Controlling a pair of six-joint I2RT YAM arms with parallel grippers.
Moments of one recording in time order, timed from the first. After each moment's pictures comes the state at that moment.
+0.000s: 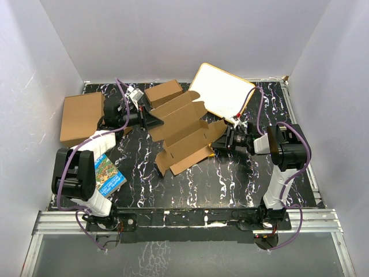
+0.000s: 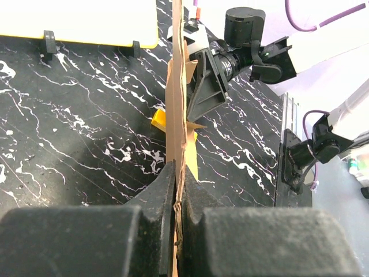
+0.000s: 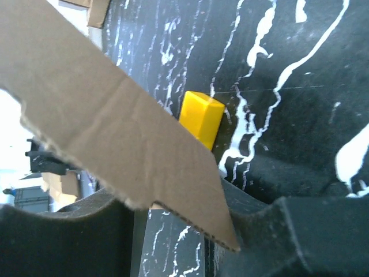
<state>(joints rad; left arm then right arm) -0.13 1.57 0.90 0.42 1.10 -0.34 0.03 1.94 0.70 0.62 -1.09 0.56</state>
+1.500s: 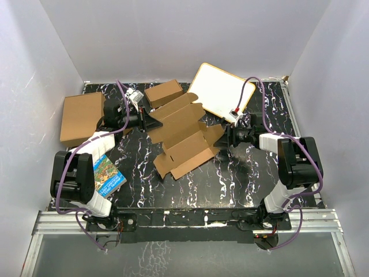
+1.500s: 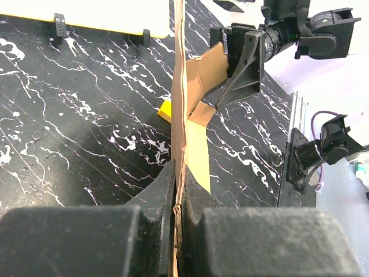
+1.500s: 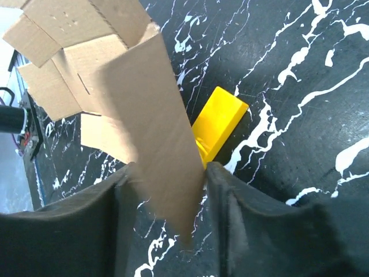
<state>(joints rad) -0.13 1.54 0.88 0.32 1.04 -0.28 0.04 1.68 0.78 0.12 -1.00 0.05</state>
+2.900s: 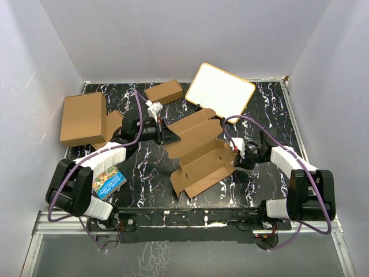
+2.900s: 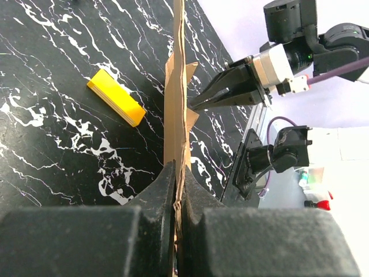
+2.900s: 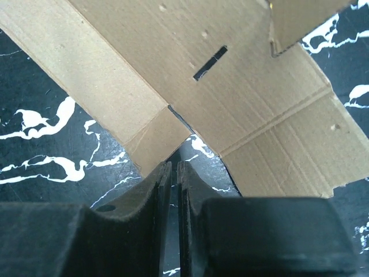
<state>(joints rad) -0.41 1.43 0.76 0.34 0.81 -0.57 -0.05 1.33 0.64 -0.58 -0.83 -1.25</state>
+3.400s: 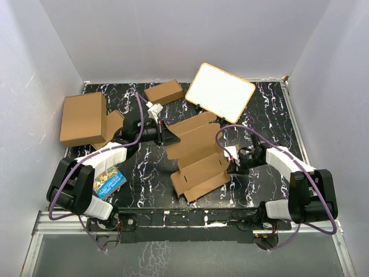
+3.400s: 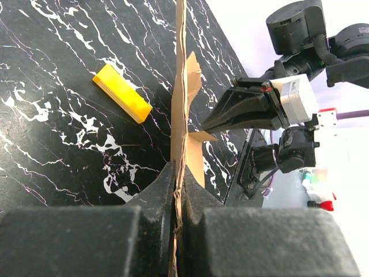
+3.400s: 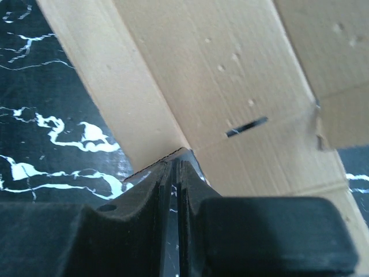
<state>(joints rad) -0.41 1.45 0.75 0.35 0.80 -0.56 0.06 1.31 0.64 -0.70 -0.90 -1.44</state>
